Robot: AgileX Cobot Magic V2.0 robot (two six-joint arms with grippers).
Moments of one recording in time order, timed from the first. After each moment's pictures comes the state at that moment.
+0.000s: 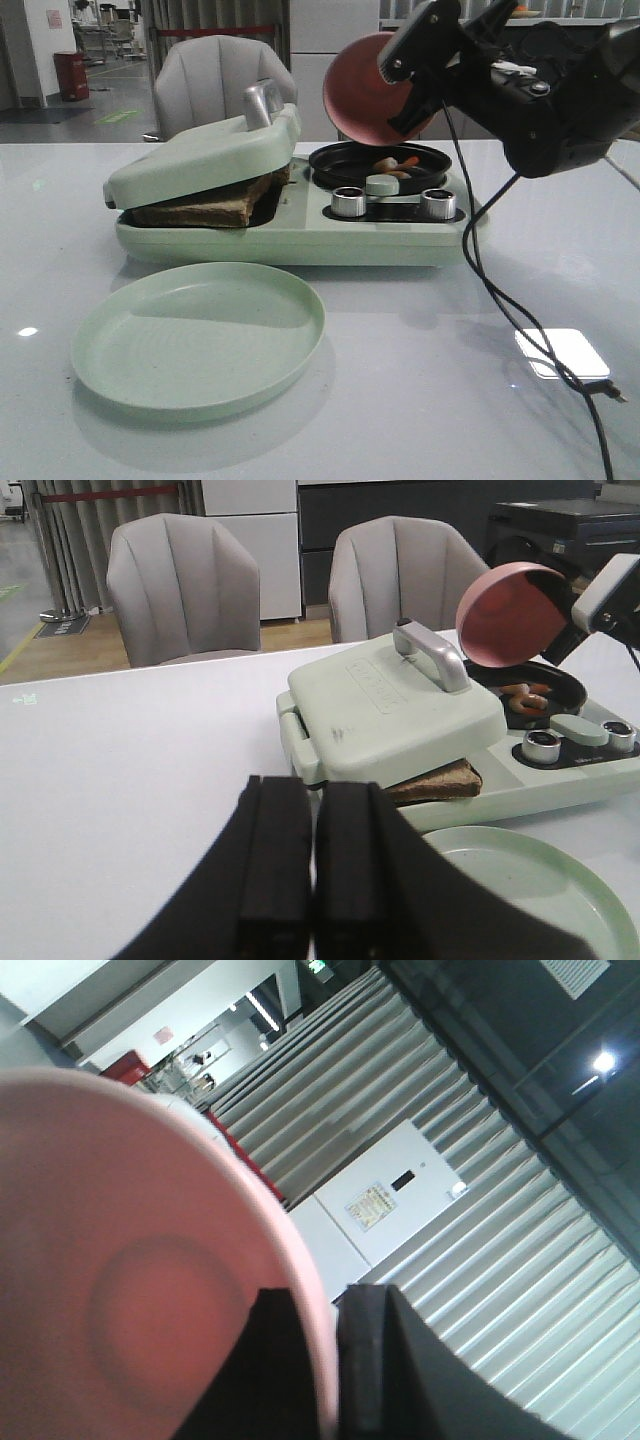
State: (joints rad) left arm -0.19 0.20 -0.32 -0.35 0.30 0.35; right arm 0.23 2.24 -1.43 -0.12 -1.13 -0.81
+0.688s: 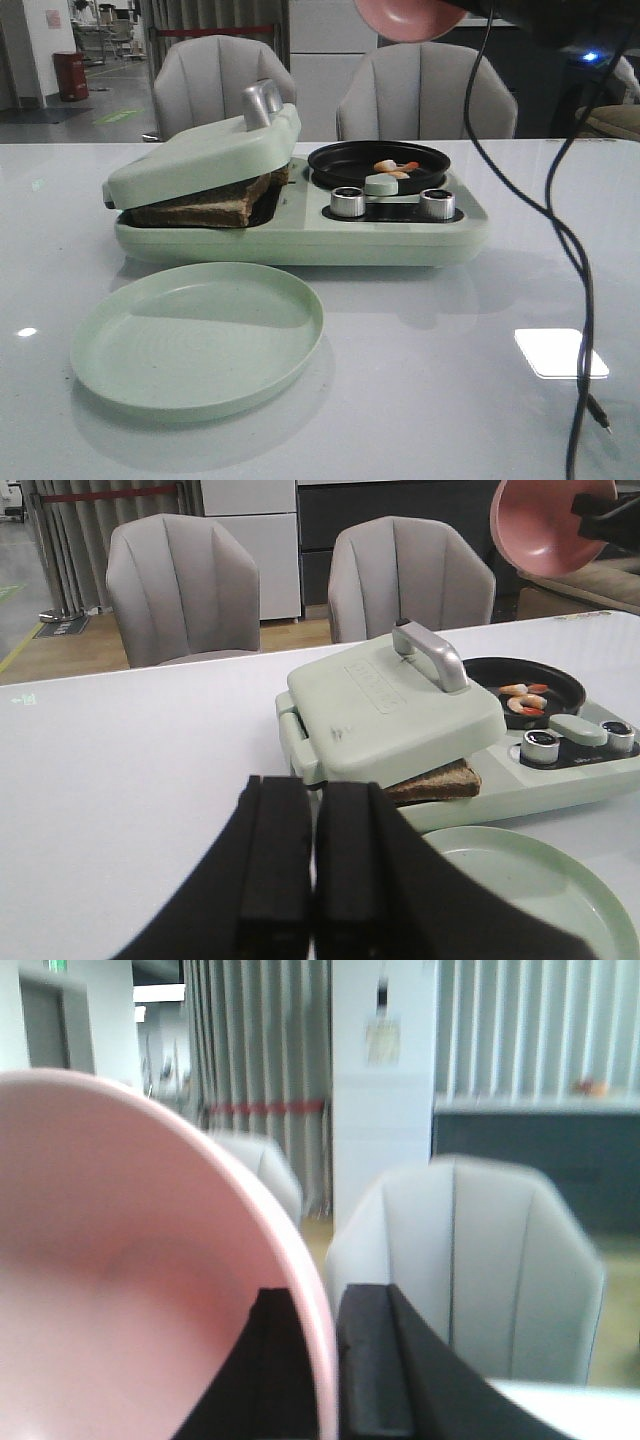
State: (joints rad) left arm -0.19 0.20 -0.32 -0.35 0.30 0.35; right arm 0.22 1.99 -1.44 0.16 -0.64 -0.08
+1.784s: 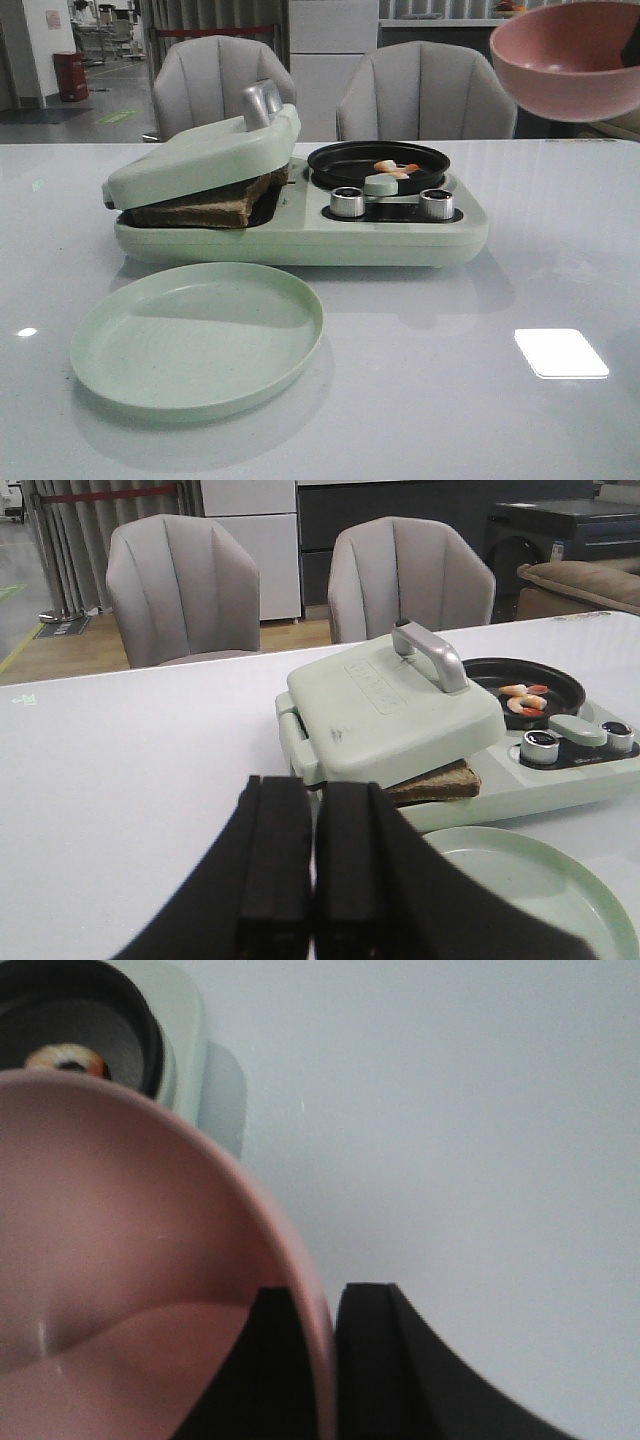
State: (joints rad) left arm -0.19 0.20 -0.32 -0.35 0.30 0.35; right arm -0.03 1.52 -1.25 0.19 0.65 -0.07
